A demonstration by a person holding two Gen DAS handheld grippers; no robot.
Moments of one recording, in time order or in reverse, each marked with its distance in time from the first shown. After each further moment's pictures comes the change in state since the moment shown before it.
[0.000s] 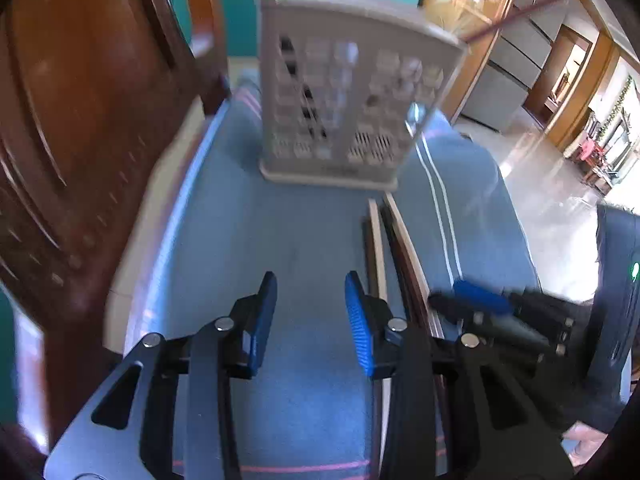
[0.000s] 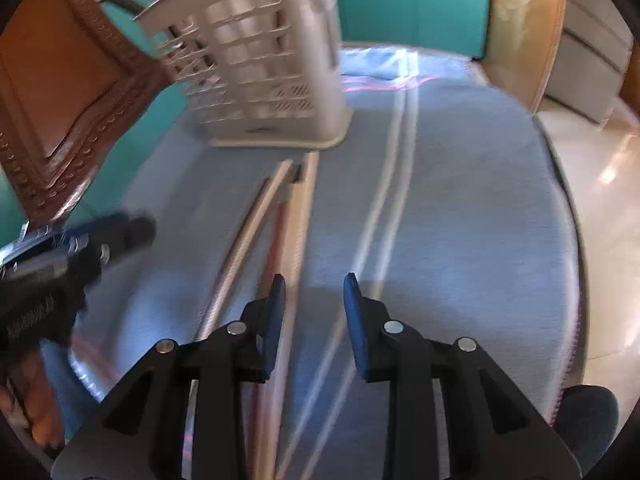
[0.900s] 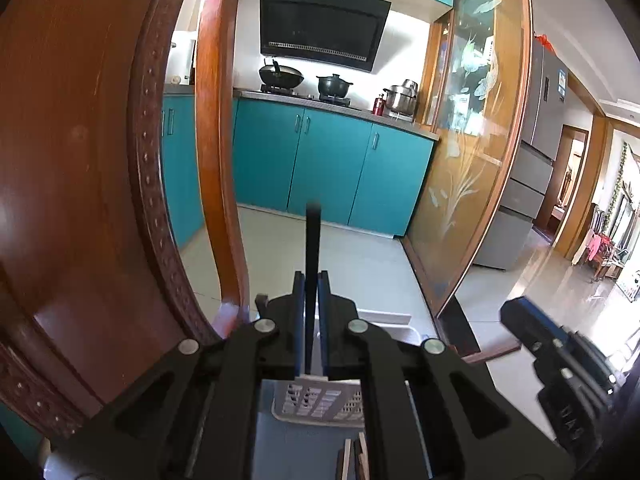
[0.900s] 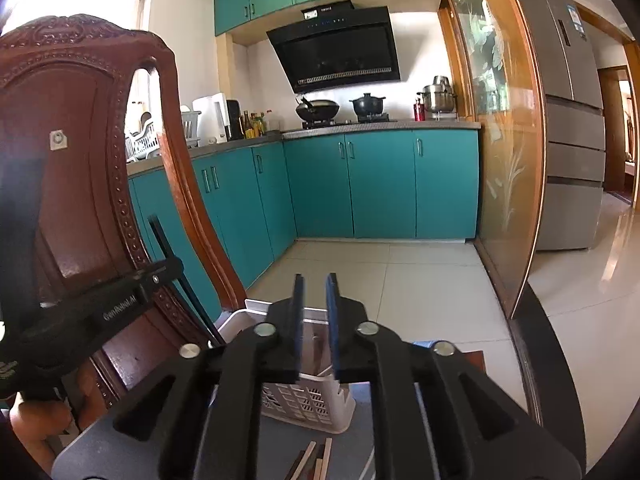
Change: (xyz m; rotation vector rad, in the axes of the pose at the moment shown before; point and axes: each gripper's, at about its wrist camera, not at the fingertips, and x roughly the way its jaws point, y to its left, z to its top) left arm -0.125 -0.008 0.129 -0.084 -0.560 0.067; right arm -0.173 0.012 0.111 -0.035 -0.711 0.124
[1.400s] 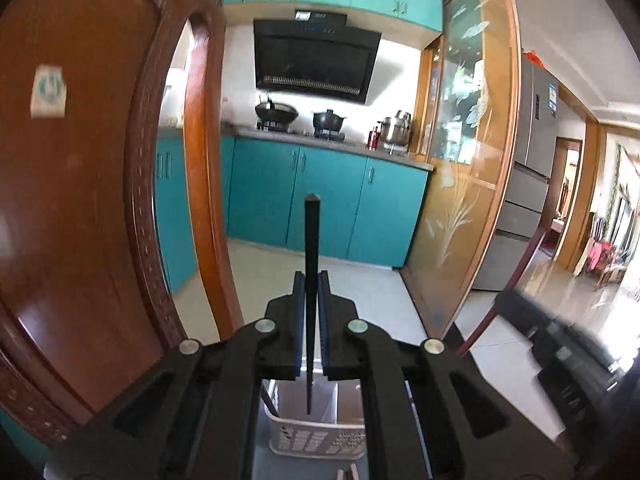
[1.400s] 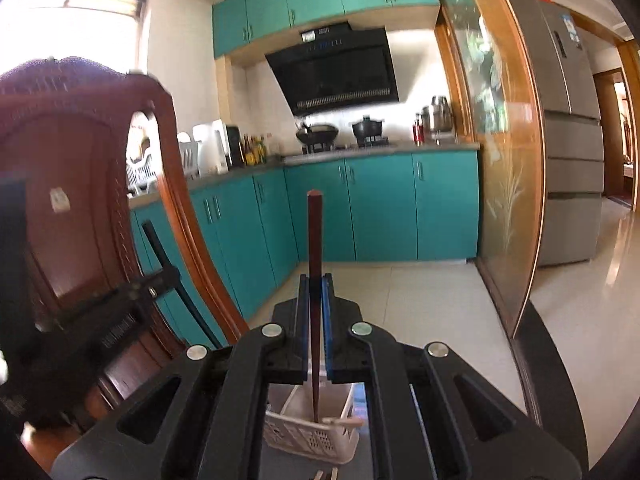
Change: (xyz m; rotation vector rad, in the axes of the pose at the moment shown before) left arm -0.023 -0.008 0.033 0.016 -0.107 -0.007; right arm 0.012 0.002 0.033 0.025 -0.021 0.006
